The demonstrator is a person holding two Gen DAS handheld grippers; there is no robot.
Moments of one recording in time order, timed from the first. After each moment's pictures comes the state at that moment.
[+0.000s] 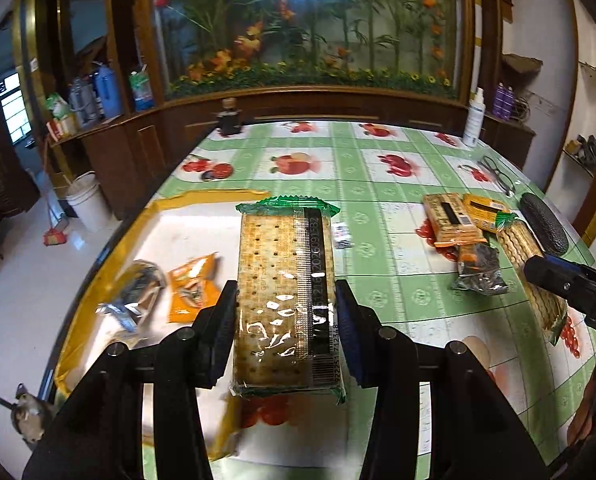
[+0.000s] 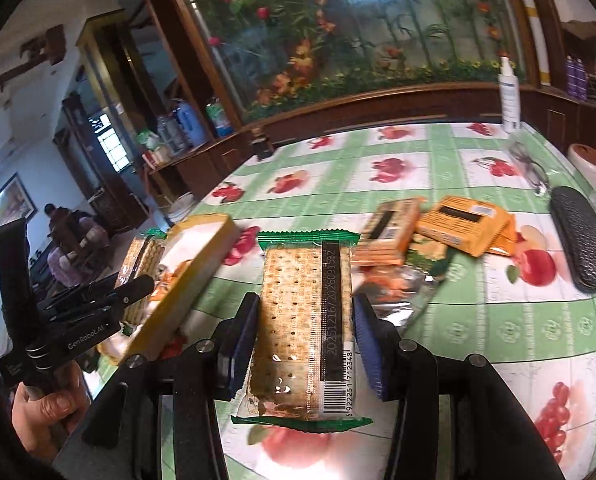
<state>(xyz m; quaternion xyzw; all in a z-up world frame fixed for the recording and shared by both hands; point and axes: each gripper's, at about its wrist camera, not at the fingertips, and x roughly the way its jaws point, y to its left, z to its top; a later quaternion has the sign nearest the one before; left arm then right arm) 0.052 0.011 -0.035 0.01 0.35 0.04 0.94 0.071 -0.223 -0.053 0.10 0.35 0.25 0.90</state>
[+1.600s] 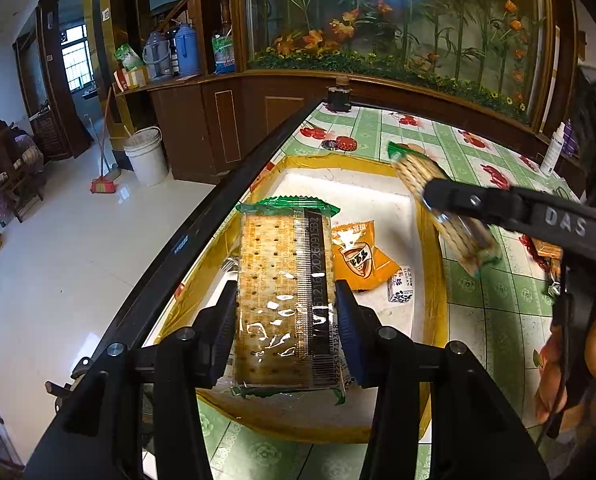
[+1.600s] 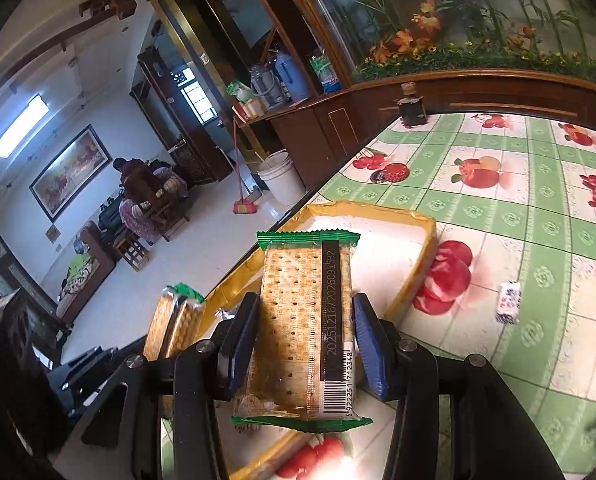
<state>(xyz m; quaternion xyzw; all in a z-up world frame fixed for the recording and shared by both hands) 0.031 0.124 -0.063 -0.05 0.37 0.15 0.92 0.142 0.001 -0.065 0.07 0.37 0.41 0.83</state>
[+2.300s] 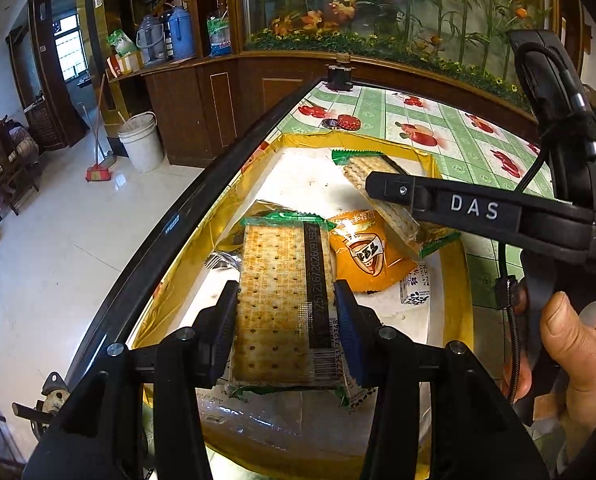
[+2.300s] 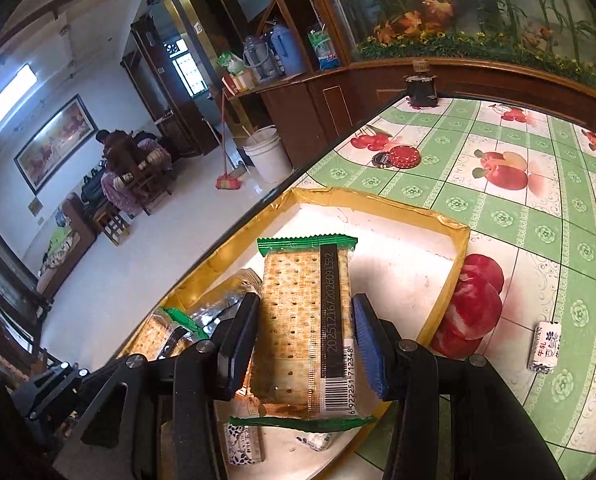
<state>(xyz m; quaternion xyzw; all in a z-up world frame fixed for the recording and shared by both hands) 0.055 0.133 -0.082 -0.05 0.40 0.14 0.90 0.175 0.056 -0.098 0.01 0.40 0.39 0.83</state>
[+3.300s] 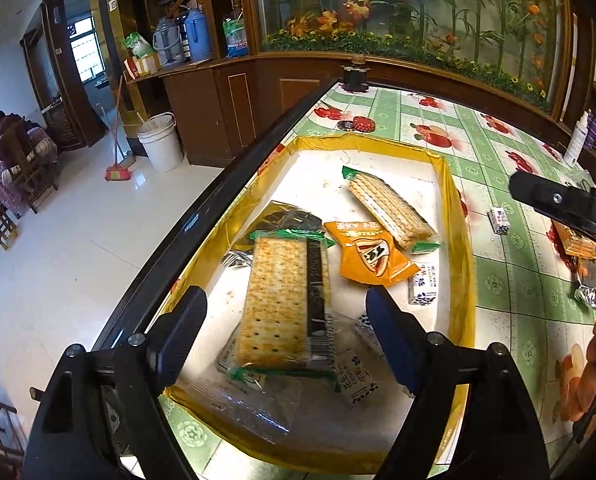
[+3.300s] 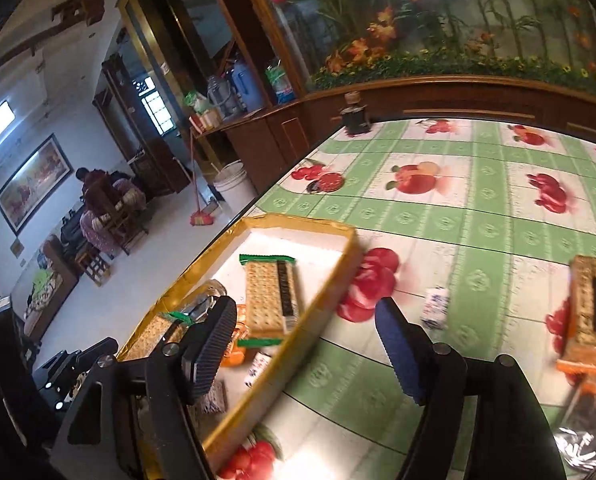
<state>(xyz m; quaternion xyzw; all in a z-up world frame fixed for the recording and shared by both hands) 0.054 0.123 -0.076 -0.04 0.40 0.18 0.90 0.151 -0.042 -0.068 0.06 0.37 0.33 0.87</state>
